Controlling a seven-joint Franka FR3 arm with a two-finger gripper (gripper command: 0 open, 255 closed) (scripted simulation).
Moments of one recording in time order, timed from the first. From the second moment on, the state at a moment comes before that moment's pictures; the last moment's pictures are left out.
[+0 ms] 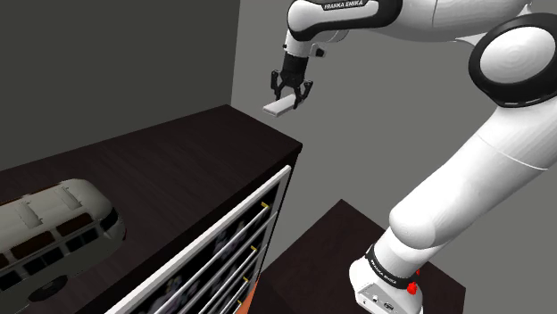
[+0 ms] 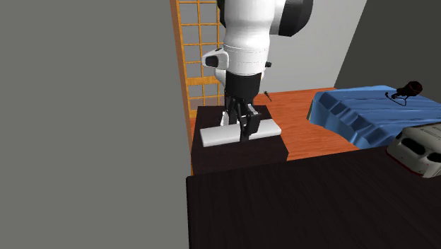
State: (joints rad) arm -0.31 -0.07 0.20 -1.91 0.00 1.83 1.11
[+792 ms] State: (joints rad) arm -0.25 -0.09 0.27 -1.85 0.01 1.75 1.24
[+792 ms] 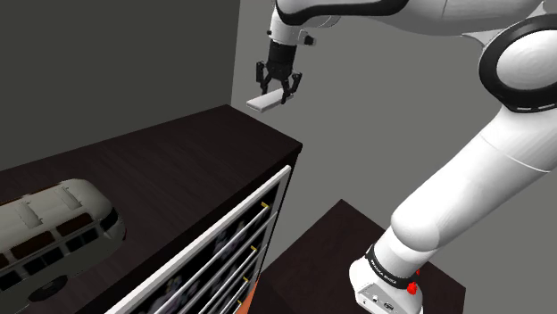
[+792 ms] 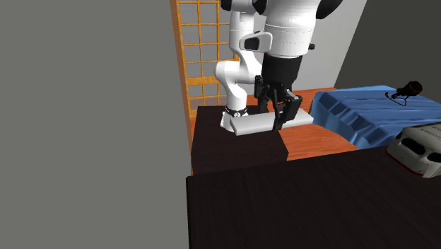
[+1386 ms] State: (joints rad) arm -0.15 -0.06 0.40 -1.82 0.01 1.75 1.47
